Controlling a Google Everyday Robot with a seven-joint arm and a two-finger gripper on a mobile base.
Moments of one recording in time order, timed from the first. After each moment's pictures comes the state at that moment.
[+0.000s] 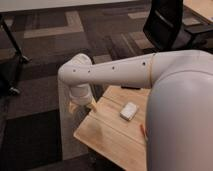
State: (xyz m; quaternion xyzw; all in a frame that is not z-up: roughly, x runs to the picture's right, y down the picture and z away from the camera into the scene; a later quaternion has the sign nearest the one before) arm -0.104 0.100 0.703 -0.26 0.23 0.64 0.68
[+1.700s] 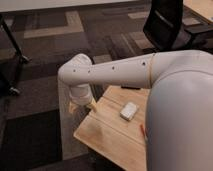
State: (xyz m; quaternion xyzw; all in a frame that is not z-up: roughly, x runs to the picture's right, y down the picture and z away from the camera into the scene) arm -0.104 0.100 0.704 -0.26 0.23 0.64 0.68
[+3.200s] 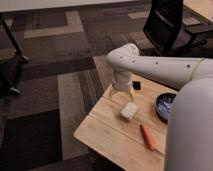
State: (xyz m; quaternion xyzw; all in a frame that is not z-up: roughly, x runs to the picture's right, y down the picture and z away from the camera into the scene) arm 0.094 0.041 0.750 -0.19 0.28 0.73 0.59
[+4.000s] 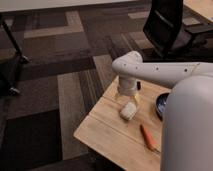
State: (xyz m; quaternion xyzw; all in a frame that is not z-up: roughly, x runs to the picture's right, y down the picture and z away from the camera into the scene) arm 0.126 0.071 0.792 -0.15 0.31 0.78 0.52
